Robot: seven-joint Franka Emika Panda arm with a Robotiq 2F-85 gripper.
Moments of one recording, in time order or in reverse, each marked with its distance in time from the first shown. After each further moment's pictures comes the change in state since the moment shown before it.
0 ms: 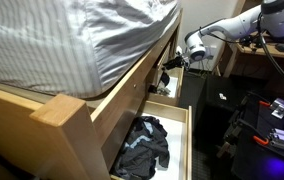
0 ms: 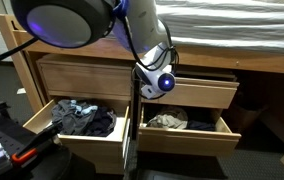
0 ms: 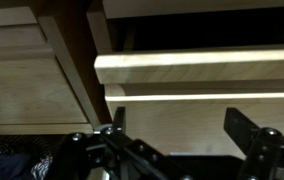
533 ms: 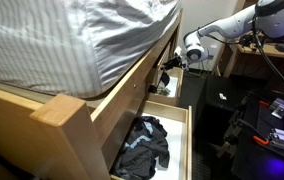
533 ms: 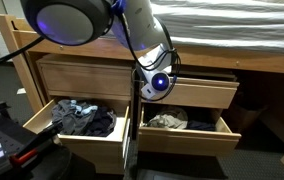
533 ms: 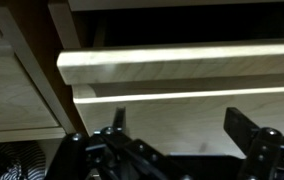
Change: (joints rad) arm 0.089 0.001 -0.056 0.090 0.278 0.062 -0.197
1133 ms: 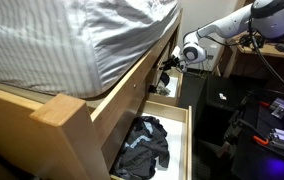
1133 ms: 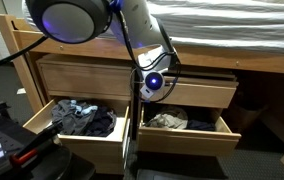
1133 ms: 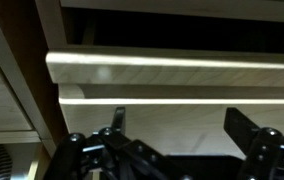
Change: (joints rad) arm 0.073 -0.001 -0.044 0.074 0.296 0.019 -0.318
